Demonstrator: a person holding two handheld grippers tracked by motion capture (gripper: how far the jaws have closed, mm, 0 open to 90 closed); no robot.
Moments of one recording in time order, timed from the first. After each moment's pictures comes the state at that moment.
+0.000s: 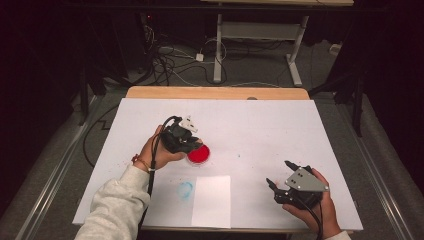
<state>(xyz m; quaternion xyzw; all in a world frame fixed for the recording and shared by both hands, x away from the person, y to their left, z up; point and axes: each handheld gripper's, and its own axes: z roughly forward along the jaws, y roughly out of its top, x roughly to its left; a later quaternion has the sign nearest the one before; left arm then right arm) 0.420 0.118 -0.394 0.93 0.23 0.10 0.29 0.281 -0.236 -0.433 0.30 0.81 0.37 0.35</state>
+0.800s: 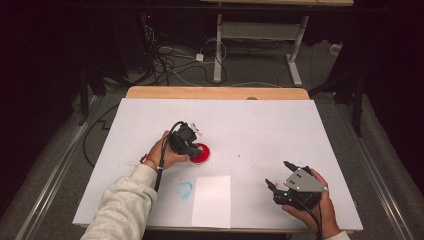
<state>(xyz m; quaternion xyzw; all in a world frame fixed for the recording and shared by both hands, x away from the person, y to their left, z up) 0.448 0.111 -0.440 0.93 0.26 0.04 0.24 0.281 -0.234 -0.435 0.29 0.81 0.37 0.35</state>
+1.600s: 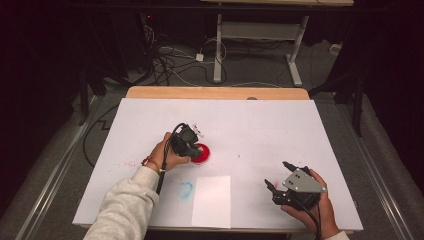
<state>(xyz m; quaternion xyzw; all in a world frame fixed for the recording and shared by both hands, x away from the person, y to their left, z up) 0.441 0.105 -0.442 0.93 0.27 0.06 0.23 0.280 -0.232 -0.437 0.29 0.81 0.36 0.35</state>
